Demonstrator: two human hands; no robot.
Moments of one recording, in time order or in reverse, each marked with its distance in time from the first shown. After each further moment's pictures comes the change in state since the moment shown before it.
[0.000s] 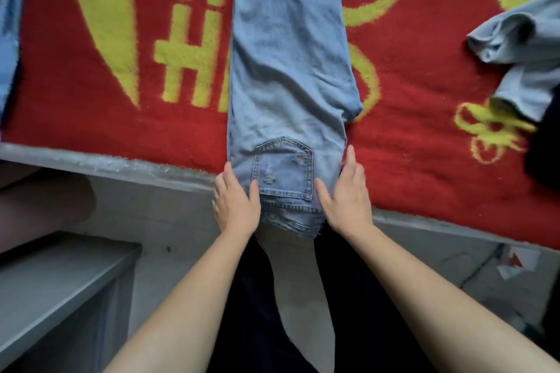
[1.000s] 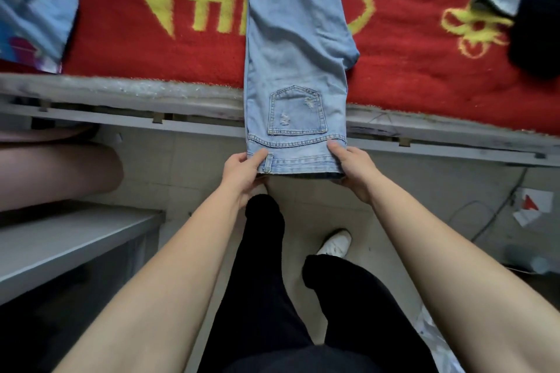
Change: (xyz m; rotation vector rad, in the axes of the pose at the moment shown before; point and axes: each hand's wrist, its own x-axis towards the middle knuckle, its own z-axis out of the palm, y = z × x) left_hand -0.131 -0.106 -0.031 -0.883 -0.338 -0.368; right_hand -0.160 0.046 0.051 0.950 -0.287 0.486
